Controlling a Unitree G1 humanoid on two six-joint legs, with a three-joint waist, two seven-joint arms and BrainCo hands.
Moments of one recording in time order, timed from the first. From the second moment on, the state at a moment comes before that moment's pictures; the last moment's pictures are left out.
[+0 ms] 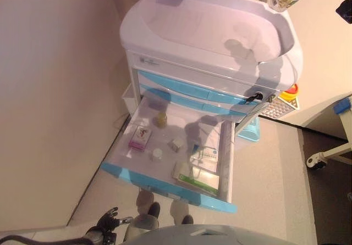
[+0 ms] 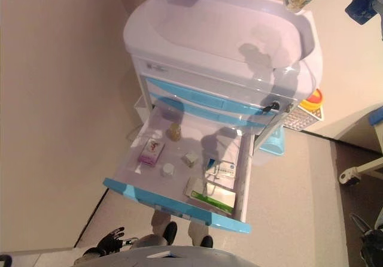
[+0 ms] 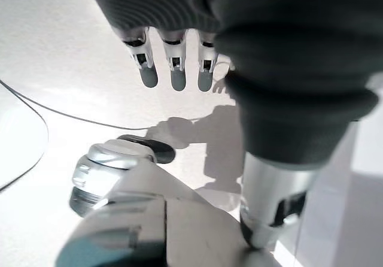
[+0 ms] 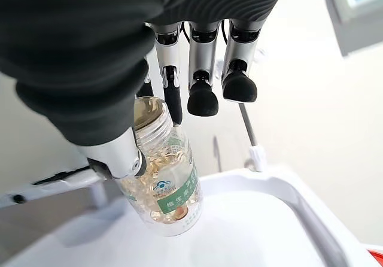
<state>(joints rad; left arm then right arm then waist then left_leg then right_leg) 0.11 0.34 -0.17 1.11 -0.24 -0.11 -0.08 -1.53 -1.11 0.85 0.79 0.12 0.13 0.21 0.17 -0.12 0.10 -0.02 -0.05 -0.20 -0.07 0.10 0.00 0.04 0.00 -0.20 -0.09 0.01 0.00</state>
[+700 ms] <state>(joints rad) 0.05 0.40 -0.18 1.03 -0.26 -0.13 -0.08 -1.55 -1.11 0.88 0.95 0.14 0.12 0.25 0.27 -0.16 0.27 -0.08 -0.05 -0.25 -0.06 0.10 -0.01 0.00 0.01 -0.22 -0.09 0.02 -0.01</state>
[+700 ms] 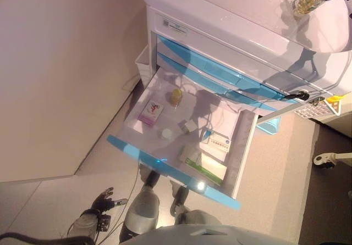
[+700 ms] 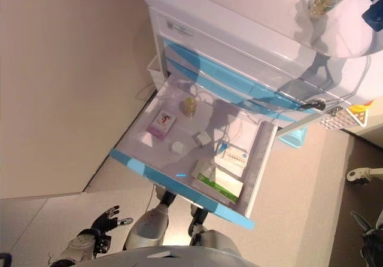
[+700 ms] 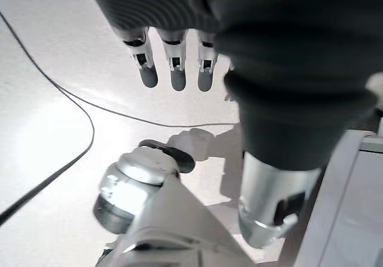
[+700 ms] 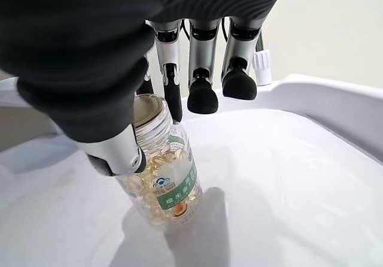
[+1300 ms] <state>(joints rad) 0.05 0.41 -0.19 1.03 -0.28 -0.13 -0.08 -1.57 -1.08 0.88 1.01 0.08 0.07 0.31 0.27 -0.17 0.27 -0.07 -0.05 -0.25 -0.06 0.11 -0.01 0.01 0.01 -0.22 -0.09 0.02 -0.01</state>
